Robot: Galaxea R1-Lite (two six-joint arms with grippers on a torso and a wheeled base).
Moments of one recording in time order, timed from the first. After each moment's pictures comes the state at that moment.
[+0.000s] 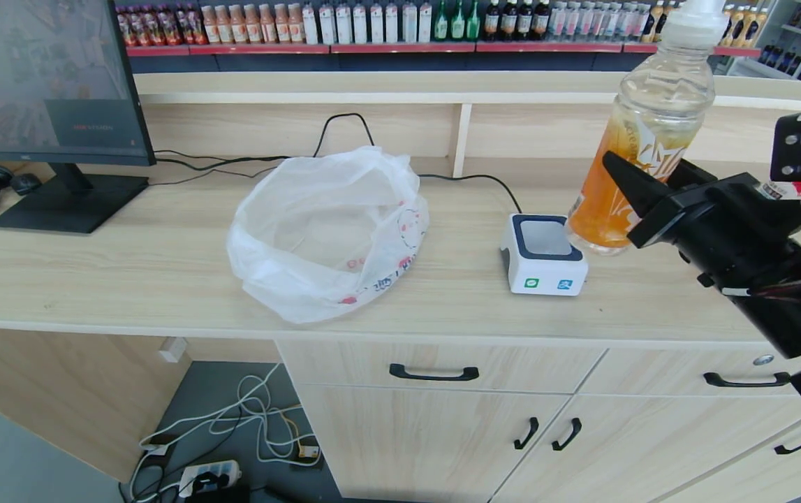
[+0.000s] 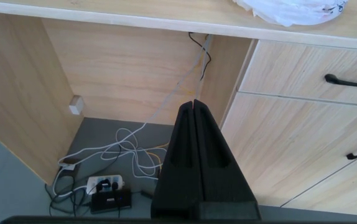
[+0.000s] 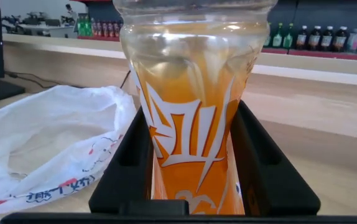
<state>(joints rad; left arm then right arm) 0.00 0.00 0.00 0.00 0.00 0.00 0.33 1.64 -0.63 -1.51 0.08 -0.07</state>
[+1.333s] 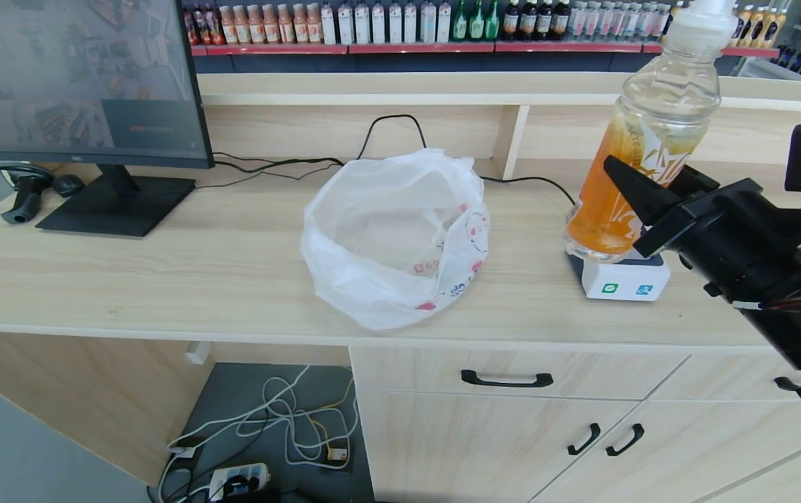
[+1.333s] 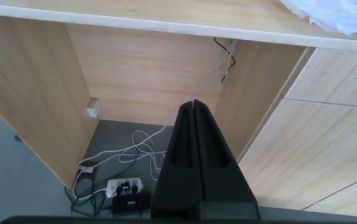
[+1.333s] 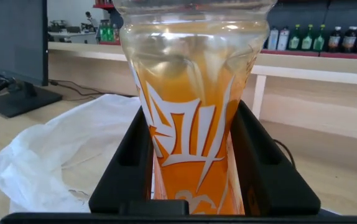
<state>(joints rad) 0.00 0.00 0.00 0.00 0.00 0.00 0.32 1.64 -0.59 -1.56 0.14 -0.04</state>
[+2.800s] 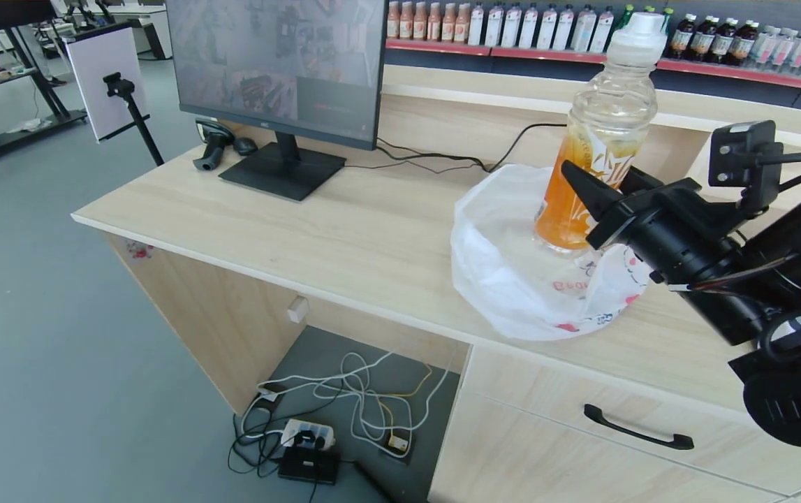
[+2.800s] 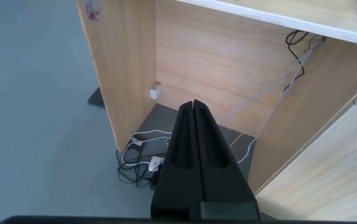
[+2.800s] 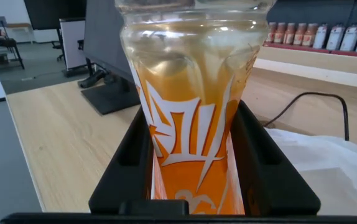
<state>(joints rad) 0.00 0.00 0.00 -0.01 0.00 0.01 0.35 1.77 -0.72 -1.54 0.13 -0.04</state>
